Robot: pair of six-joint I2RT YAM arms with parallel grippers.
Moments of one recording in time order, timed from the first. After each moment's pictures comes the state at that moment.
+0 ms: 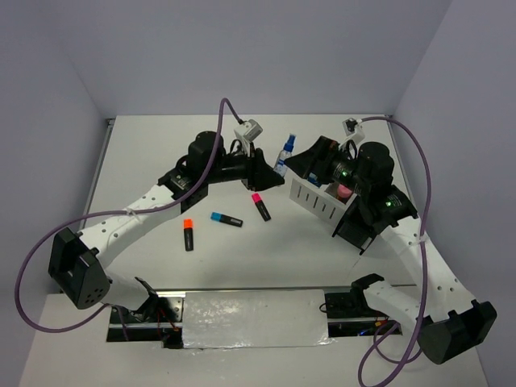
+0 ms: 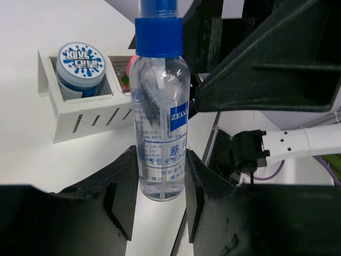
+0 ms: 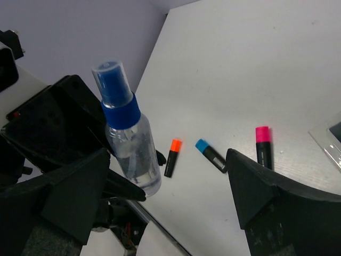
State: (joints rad) left arm -0.68 1.40 1.22 0.01 0.53 -0.42; right arm 0.35 0.96 1.01 -0.23 -0.36 0.70
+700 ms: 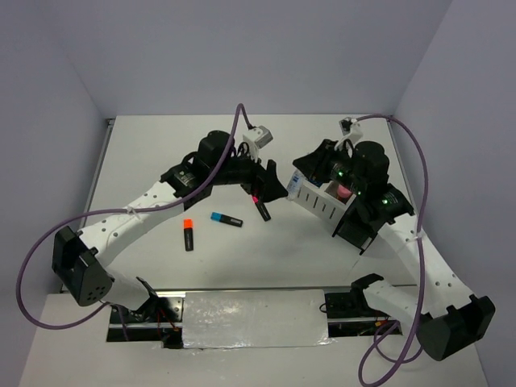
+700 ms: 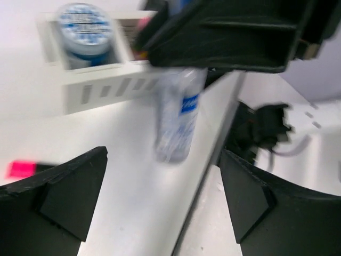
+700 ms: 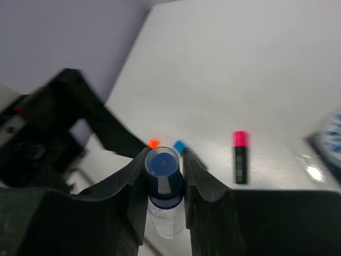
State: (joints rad) left arm -0.73 1.43 1.29 -0.22 0.51 -0.29; right arm 0.37 1.00 1.01 -0.19 -0.37 0.60
